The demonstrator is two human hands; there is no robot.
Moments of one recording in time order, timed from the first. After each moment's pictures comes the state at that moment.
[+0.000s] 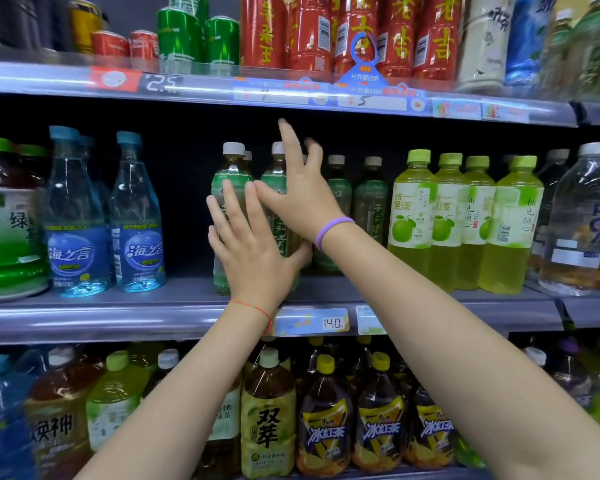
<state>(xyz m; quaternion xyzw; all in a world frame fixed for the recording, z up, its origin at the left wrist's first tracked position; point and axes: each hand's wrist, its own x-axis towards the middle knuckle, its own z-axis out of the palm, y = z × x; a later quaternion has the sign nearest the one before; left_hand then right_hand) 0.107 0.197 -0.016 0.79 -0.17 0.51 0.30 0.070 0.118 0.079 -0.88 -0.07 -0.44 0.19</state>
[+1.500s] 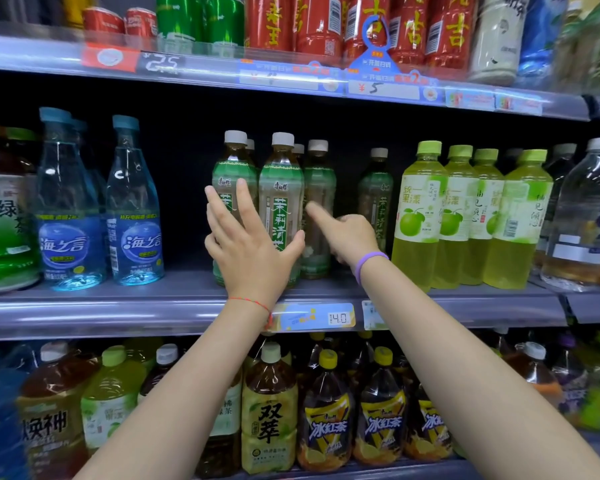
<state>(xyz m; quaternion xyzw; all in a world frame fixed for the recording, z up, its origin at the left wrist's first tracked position) 0.124 0.199 -0.024 0.81 -0.12 0.49 0.31 0.074 0.069 0.024 -0.79 0.20 -0.34 0.47</state>
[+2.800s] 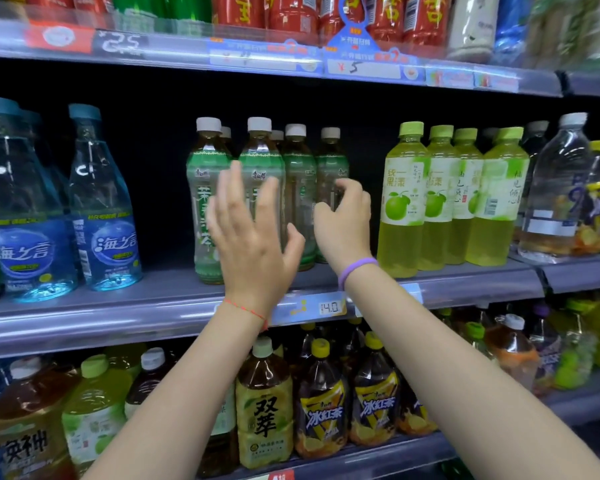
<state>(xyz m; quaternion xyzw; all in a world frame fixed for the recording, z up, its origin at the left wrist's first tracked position) 0.104 0.198 -0.024 0.69 -0.29 0.59 0.30 0.054 0.095 0.017 -0.74 0.16 -0.51 0.41</state>
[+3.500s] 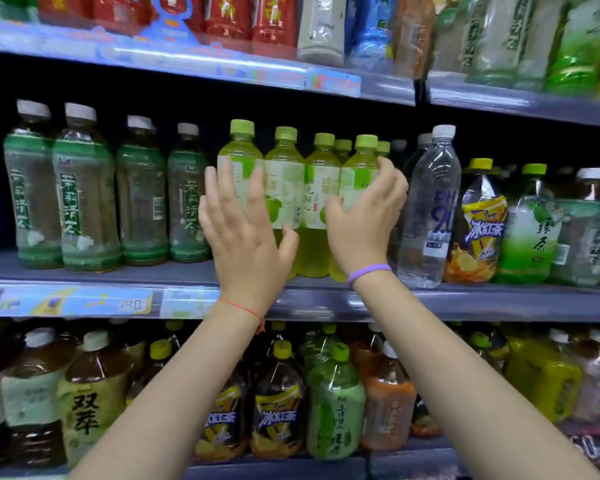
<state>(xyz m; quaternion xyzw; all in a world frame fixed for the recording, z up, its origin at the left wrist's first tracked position) -0.023 -0.018 -0.019 0.74 -0.20 0.57 0.29 -0.069 -0.139 0.023 -0.71 0.12 -0.65 0.24</state>
